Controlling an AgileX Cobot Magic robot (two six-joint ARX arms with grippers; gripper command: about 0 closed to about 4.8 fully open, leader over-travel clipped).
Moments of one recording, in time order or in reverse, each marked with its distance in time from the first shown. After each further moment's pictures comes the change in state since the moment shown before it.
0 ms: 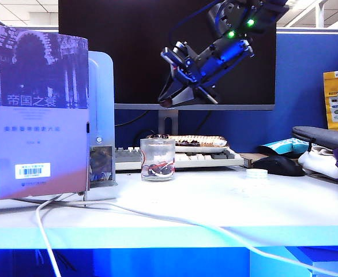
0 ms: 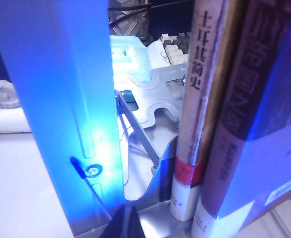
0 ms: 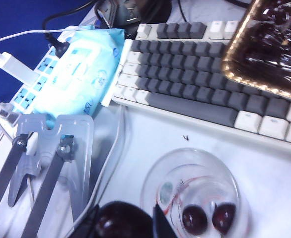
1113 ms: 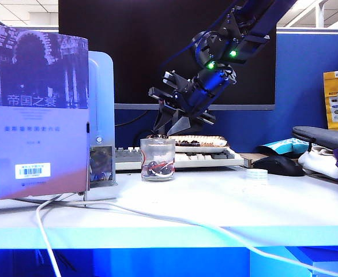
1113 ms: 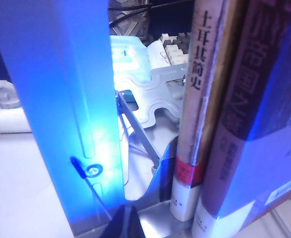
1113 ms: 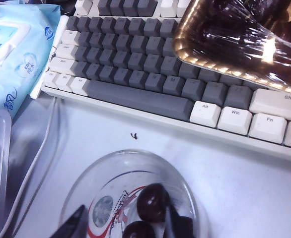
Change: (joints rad) left arm 0.000 0.000 0.000 0.000 0.000 0.000; right arm 0.047 0.112 0.000 0.075 0.211 -0.053
